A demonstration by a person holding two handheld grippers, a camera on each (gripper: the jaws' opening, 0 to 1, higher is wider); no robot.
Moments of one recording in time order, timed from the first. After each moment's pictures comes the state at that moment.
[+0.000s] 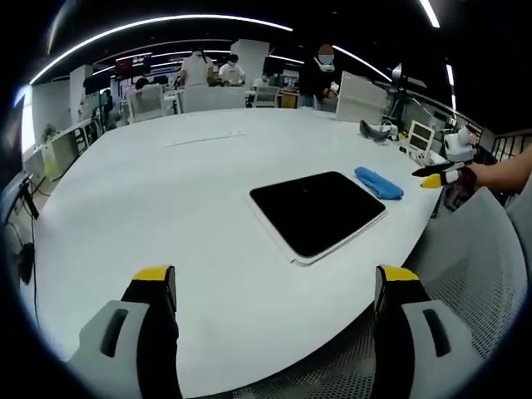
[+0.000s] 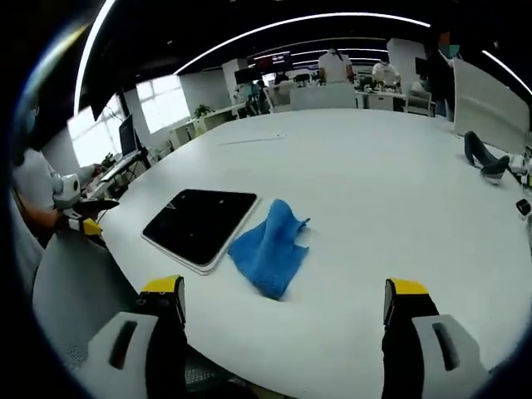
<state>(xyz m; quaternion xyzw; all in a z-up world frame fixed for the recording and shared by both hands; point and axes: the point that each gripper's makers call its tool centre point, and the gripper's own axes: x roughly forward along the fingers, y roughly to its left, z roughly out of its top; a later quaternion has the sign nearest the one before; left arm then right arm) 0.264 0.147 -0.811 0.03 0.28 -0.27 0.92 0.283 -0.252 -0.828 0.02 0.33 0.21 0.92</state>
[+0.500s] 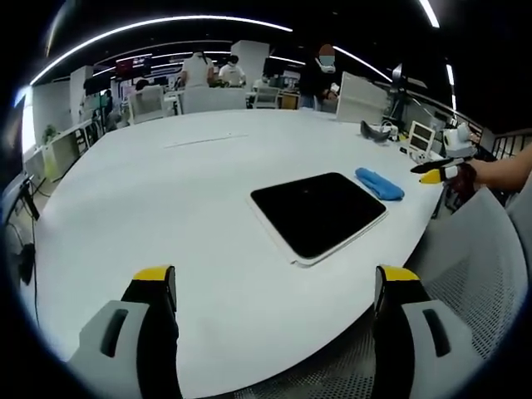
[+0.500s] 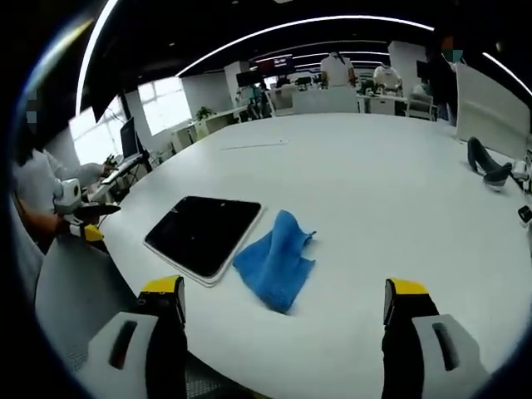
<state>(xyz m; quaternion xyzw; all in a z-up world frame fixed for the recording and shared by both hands) 0.266 0.148 -0.810 0.02 0.28 -0.26 0.92 0.292 -0.238 -0.820 0.01 0.32 0.22 0.92</state>
